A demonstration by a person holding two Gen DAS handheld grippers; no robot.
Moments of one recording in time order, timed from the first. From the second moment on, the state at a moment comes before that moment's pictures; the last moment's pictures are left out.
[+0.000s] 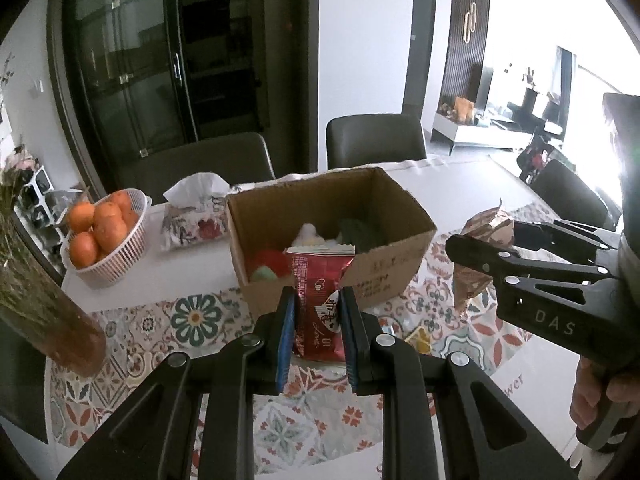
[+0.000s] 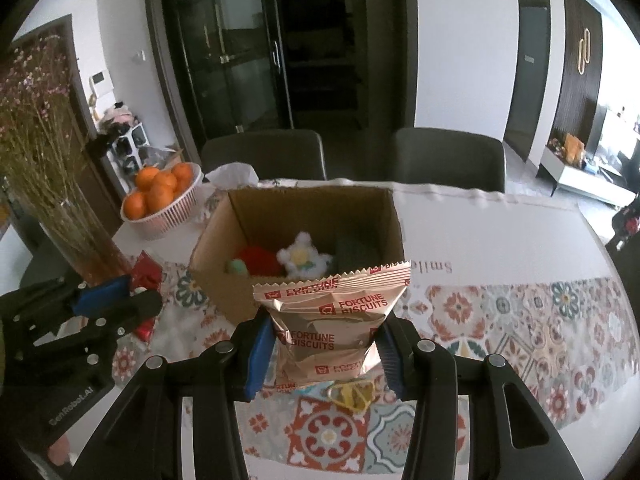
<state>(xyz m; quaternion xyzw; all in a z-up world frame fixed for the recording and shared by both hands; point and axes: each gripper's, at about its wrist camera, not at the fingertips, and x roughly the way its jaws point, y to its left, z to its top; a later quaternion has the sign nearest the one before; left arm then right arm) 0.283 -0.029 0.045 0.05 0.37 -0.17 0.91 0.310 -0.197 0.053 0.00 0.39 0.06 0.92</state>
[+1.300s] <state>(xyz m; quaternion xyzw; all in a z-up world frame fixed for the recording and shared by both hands) 0.412 -0.030 0.008 0.02 0.45 -0.15 0.88 0.440 -0.195 0.014 0.03 0.47 0.08 0.88</state>
